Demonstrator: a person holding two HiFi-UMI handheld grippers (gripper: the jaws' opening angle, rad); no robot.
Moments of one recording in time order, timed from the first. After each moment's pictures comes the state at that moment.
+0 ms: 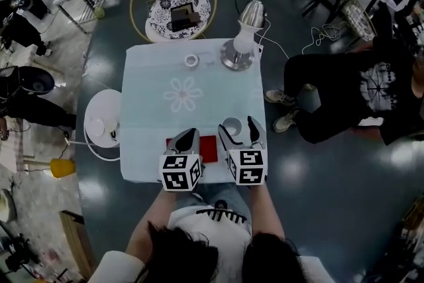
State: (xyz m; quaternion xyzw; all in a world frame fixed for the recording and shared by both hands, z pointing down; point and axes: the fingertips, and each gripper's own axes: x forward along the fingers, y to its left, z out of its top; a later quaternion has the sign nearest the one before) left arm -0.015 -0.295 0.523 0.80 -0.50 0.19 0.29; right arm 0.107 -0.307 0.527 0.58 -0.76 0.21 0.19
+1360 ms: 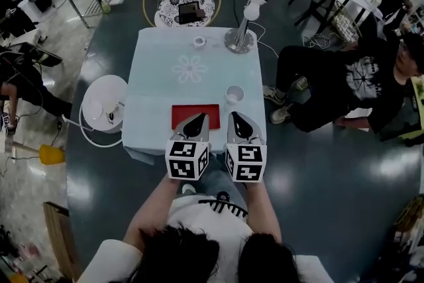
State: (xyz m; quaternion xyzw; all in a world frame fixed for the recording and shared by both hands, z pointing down) left arm -0.023 -0.181 0.462 0.84 -0.48 0.11 0.23; right arm 0.060 -0.177 0.463 0.59 -0.77 0.15 0.17
